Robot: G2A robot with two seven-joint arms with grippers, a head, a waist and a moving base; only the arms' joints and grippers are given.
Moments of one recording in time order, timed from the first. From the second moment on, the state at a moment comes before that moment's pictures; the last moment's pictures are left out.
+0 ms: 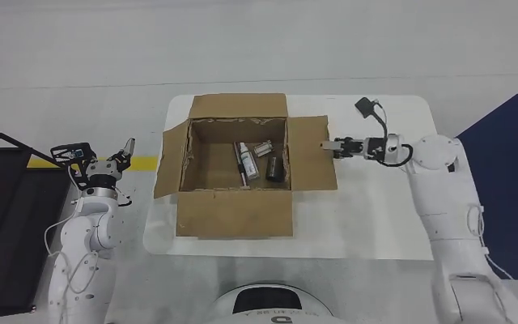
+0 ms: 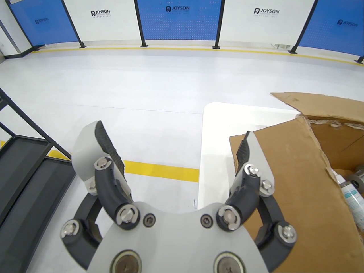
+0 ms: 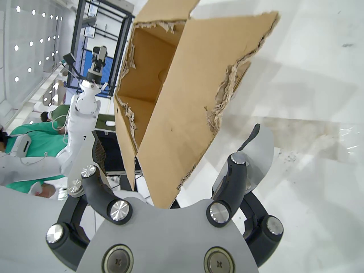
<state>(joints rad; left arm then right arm) 1.67 -1.25 -1.76 -1.72 1.19 0.01 -0.03 -1.03 -1.12 1.43 -1.24 -0.01 -0.34 1.35</state>
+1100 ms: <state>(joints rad) 1.67 -1.25 -1.76 -1.72 1.19 0.01 -0.03 -0.85 -1.18 0.96 -1.37 -0.02 -0.37 1.13</state>
